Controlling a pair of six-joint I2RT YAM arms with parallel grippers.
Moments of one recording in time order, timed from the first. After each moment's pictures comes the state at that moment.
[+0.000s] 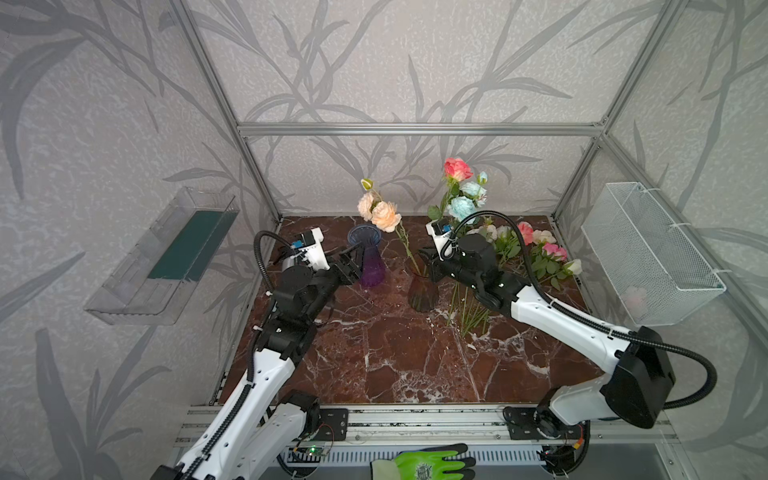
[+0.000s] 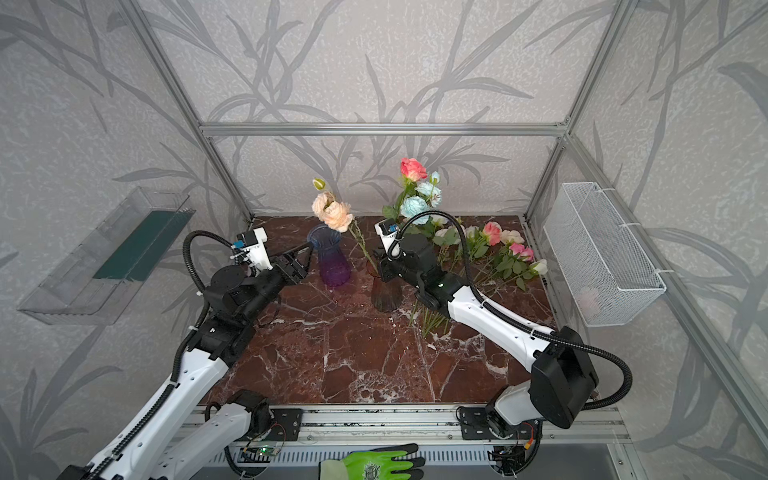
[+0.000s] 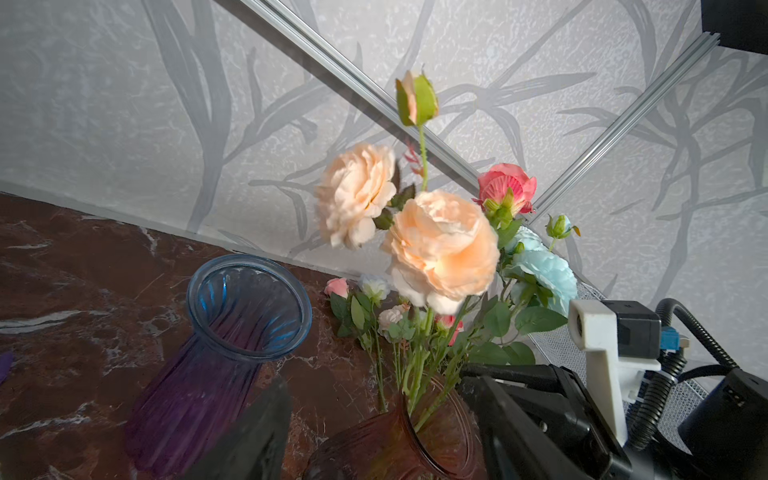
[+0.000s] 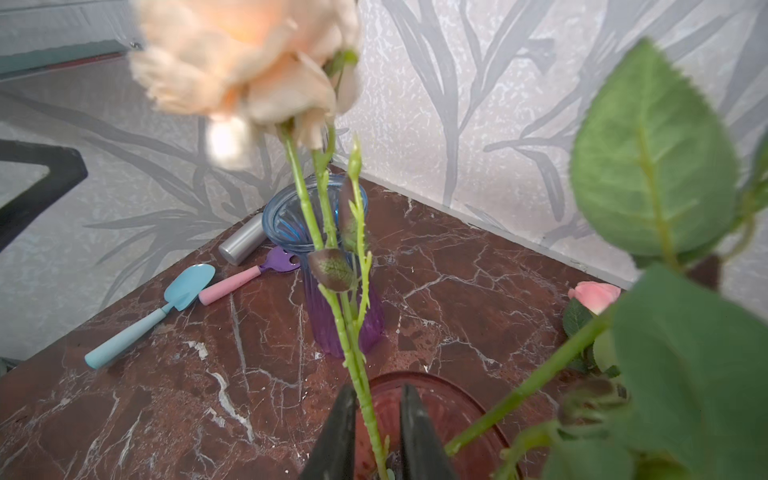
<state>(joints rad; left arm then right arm) -0.28 0.83 0.74 0.08 0.14 -0.64 0.71 1.43 1.13 0.03 -0.02 0.11</state>
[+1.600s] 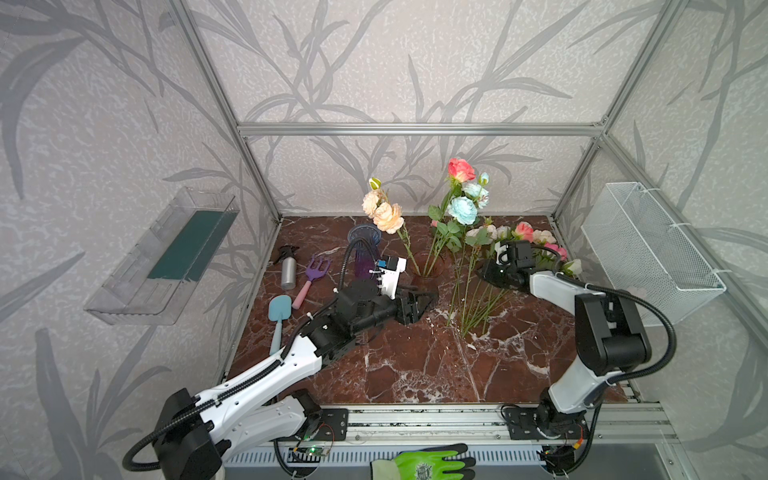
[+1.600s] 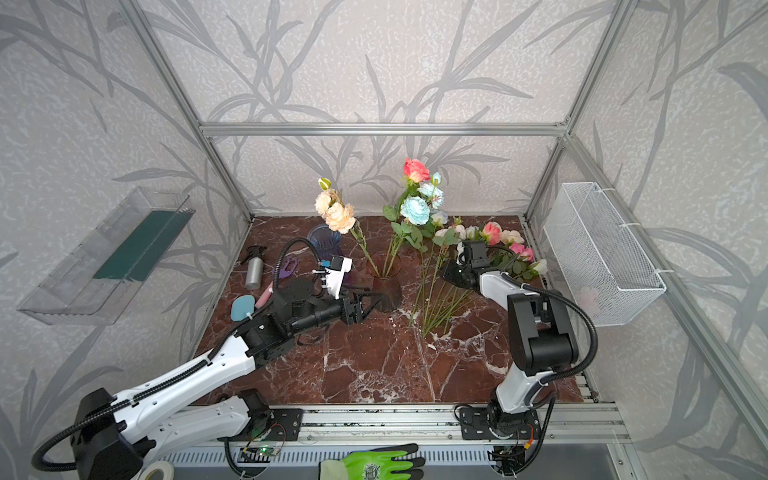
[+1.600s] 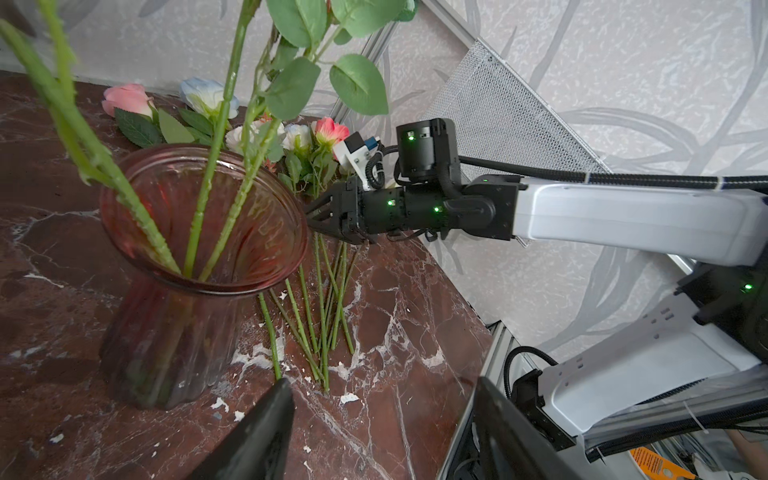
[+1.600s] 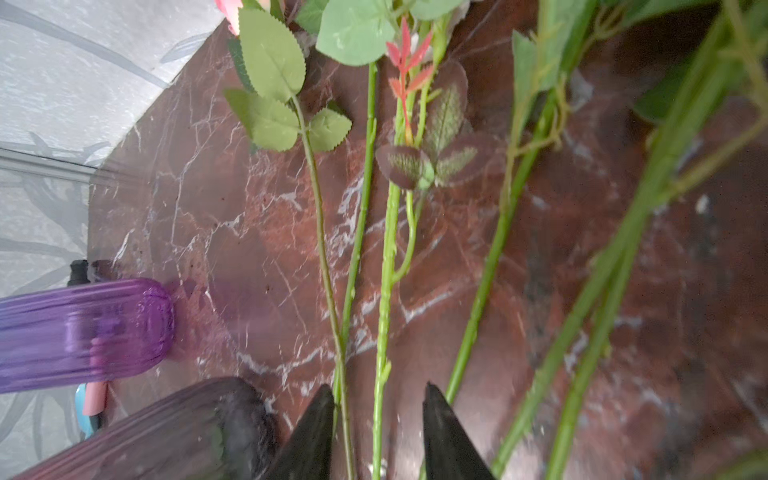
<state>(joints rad) -0.78 1.02 0.75 0.05 0.21 -0.57 0.13 1.77 1.03 -0.11 -0.34 0.56</state>
